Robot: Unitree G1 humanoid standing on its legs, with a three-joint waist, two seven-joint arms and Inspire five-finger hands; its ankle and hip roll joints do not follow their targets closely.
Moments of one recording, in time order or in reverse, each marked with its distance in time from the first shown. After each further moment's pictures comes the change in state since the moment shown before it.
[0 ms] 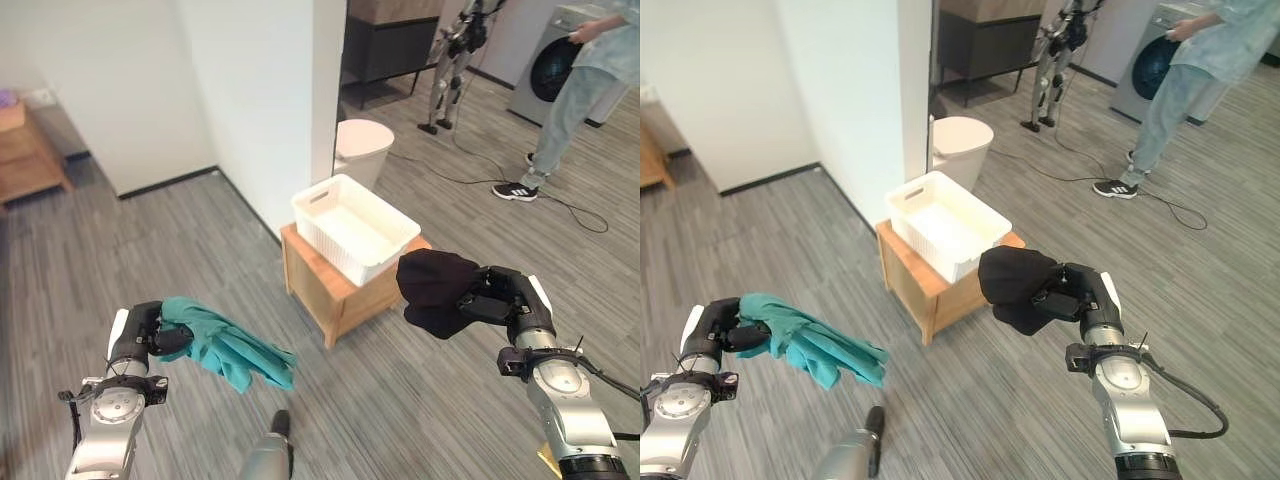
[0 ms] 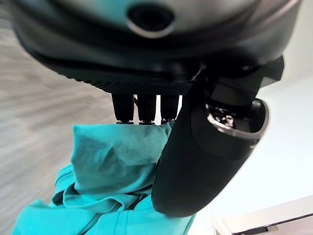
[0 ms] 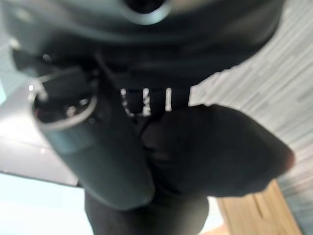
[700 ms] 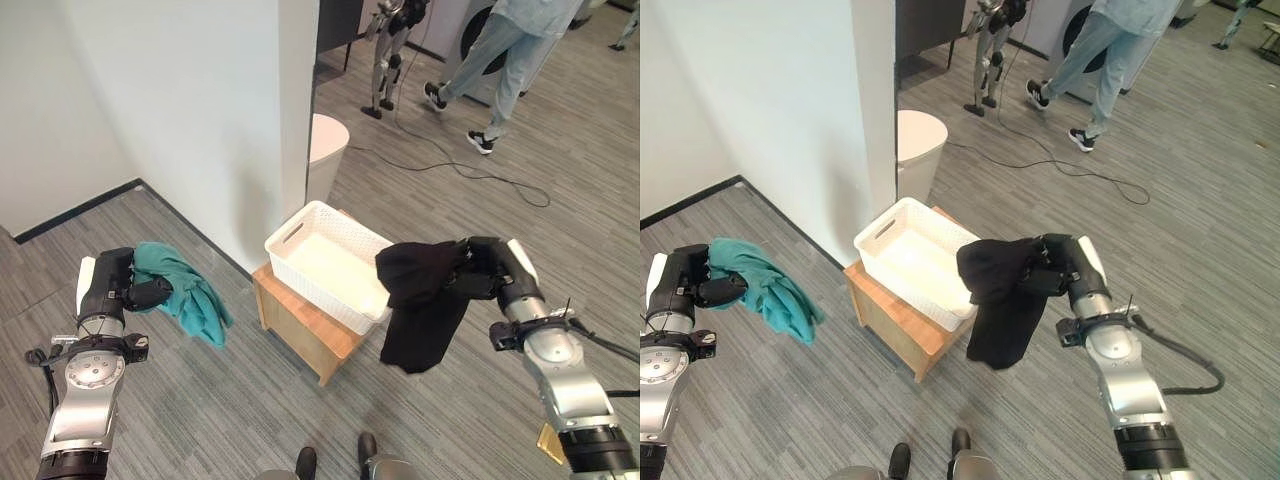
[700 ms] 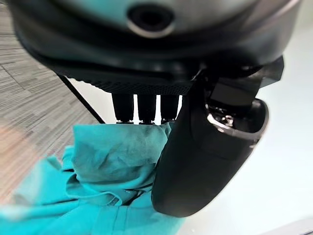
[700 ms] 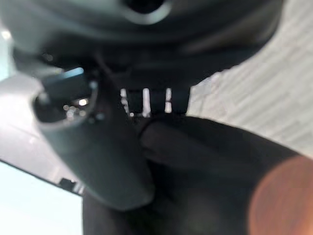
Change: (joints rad) left arm -0.132 0.085 0.062 -0.076 0.002 -0.014 0.015; right arm -0.186 -0.124 0.013 -0.011 -0.097 0.018 0.024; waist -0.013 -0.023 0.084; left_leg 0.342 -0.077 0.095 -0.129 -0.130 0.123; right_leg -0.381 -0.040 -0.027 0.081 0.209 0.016
